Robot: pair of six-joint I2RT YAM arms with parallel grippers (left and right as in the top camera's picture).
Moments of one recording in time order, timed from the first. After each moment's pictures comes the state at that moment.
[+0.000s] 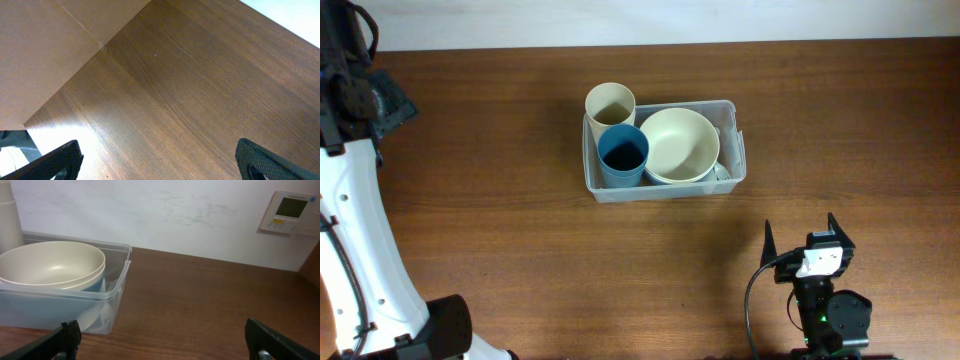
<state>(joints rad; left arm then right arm) 0.20 1.76 2.37 -1.63 -0.49 -0.42 0.03 0.01 0.01 -0.08 0.00 -0.14</state>
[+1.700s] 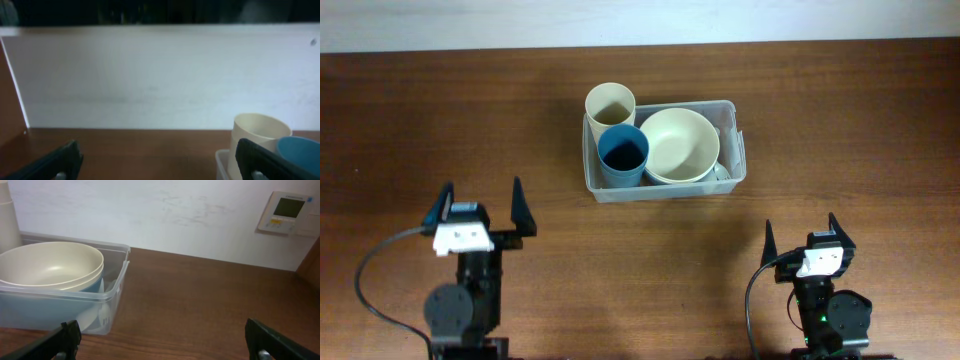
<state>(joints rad) -0.02 0.47 0.29 0.30 -0.06 0.01 0.03 0.01 0.01 -0.08 0.01 -0.14</state>
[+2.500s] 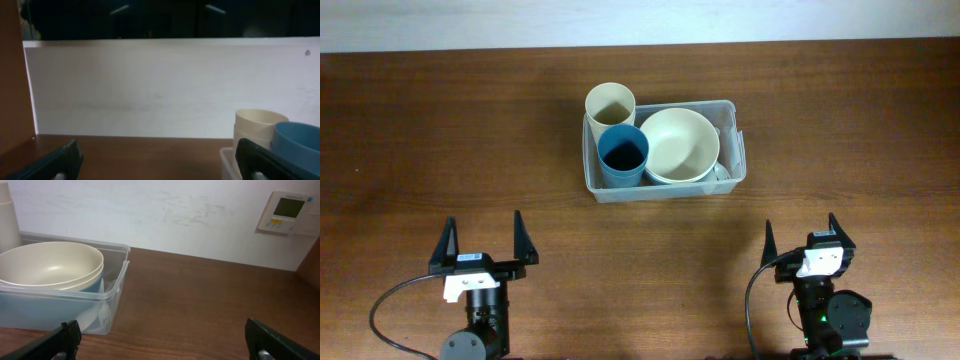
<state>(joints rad) 0.00 0.06 0.01 0.31 -0.06 0.01 0.03 0.01 0.01 -0.08 0.01 -0.14</state>
